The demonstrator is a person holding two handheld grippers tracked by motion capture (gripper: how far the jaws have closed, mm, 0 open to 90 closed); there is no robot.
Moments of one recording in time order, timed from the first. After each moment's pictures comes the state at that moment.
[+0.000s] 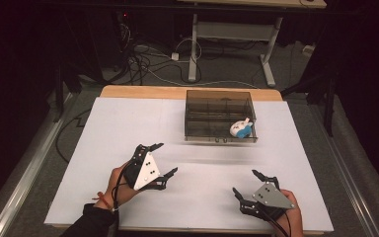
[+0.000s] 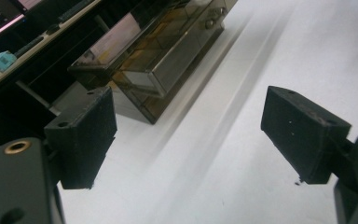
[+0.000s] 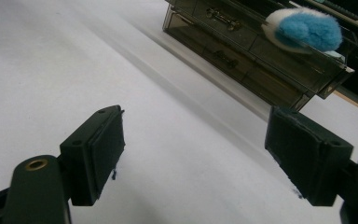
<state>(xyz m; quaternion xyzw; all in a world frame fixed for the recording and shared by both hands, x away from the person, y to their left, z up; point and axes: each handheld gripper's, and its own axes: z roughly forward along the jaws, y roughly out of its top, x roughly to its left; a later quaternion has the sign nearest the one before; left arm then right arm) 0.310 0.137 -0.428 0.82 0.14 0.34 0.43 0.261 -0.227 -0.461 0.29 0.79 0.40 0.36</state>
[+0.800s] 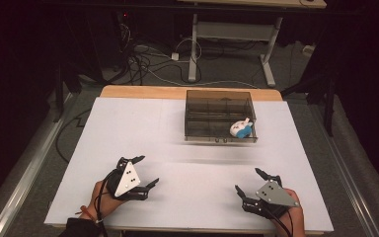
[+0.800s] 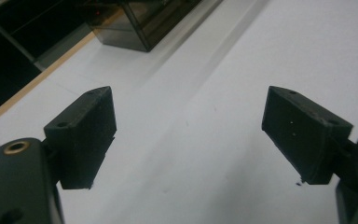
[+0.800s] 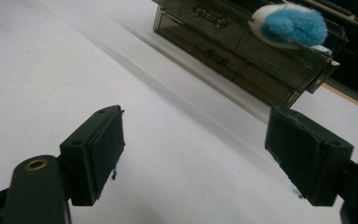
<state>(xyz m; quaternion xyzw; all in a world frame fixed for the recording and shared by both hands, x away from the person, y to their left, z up) 0.300 0.184 -0.467 0.84 0.20 0.30 0.42 0.265 -0.234 -0.461 0.30 0.78 0.41 0.37</state>
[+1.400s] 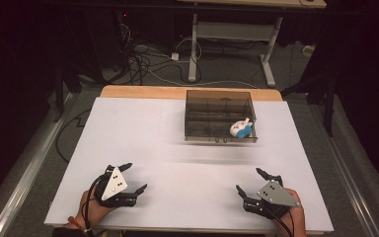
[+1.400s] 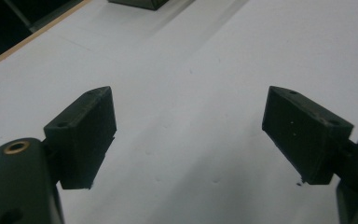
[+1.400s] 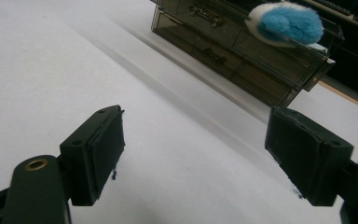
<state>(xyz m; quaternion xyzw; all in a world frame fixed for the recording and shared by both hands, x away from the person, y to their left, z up) 0.285 0.214 -0.480 0.84 0.25 0.27 0.40 0.265 -0.236 -0.461 0.30 0.78 0.41 0.37</state>
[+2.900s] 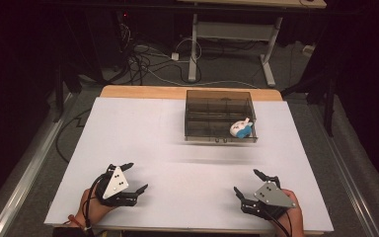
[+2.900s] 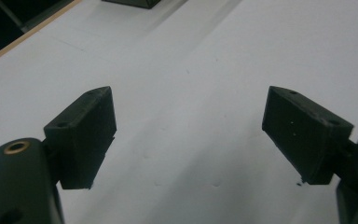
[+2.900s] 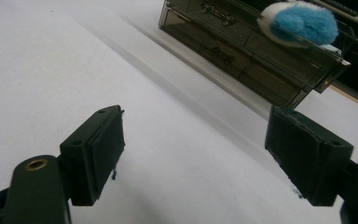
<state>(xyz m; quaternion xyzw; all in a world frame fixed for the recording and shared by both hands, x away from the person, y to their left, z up) 0.291 0.213 -0.480 0.85 0.24 0.26 0.40 0.263 -0.231 -0.463 0.29 0.79 0.40 0.36</state>
